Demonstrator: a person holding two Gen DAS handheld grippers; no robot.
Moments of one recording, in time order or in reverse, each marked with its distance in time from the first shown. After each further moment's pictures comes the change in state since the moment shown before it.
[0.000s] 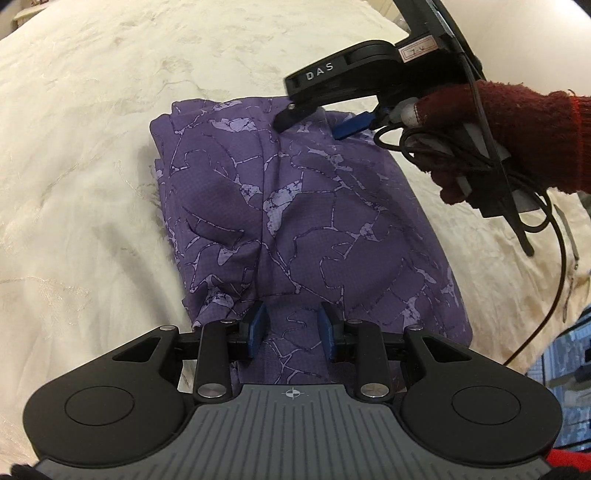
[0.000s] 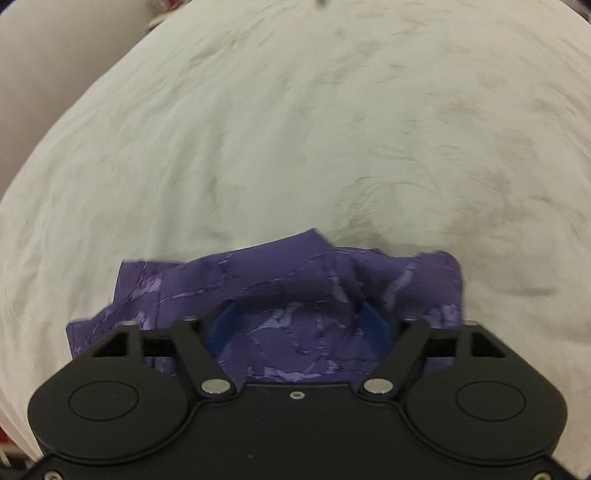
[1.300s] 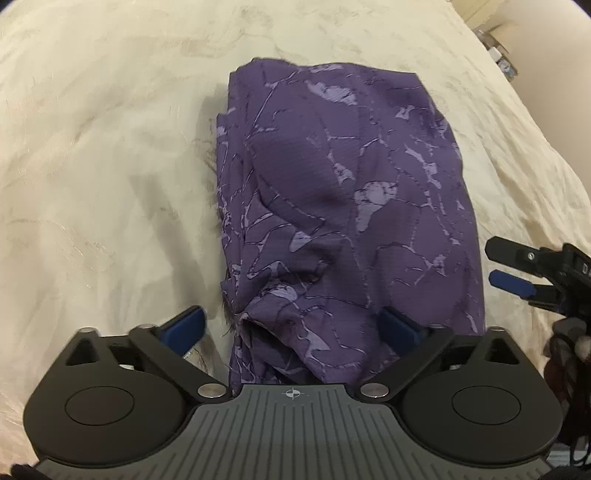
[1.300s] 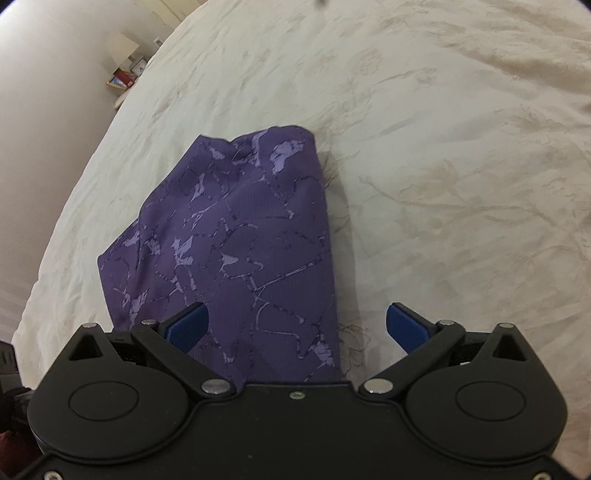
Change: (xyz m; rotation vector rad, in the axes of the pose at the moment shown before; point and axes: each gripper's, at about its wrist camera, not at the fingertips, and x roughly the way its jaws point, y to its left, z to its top) left arm 0.018 0.042 0.020 -0.264 0.124 0.038; right arm -0.085 -0.082 -0.145 0.371 -0.102 0.126
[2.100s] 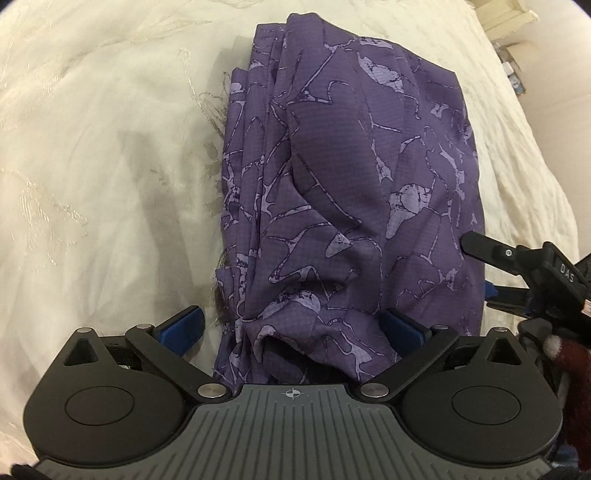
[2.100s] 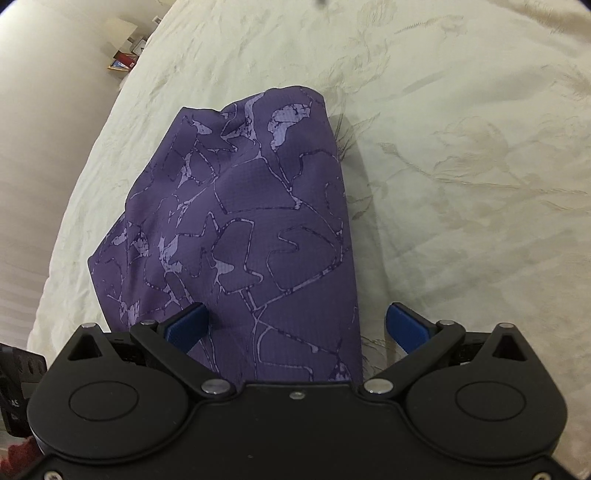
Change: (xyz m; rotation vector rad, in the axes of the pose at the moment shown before) left arm 0.025 0.025 0.006 -0.132 0.090 -0.105; right arm 0.047 -0.010 0.016 0.058 0.118 0.085
